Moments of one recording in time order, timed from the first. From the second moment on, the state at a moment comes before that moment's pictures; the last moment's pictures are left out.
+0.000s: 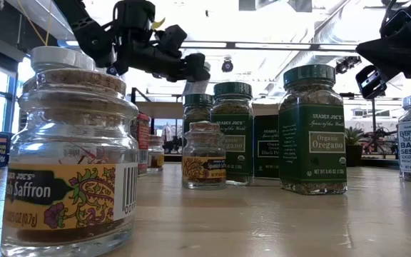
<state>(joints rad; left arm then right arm) 0.28 1.67 0.77 0.94 -0.48 0.27 0.10 0.01 0.01 0.02 -0.08 0.33</state>
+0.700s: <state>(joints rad) 0.31 1.36 0.78 0.61 -0.44 0.20 0.10 0.01 0.01 0.02 -0.08 0.33</state>
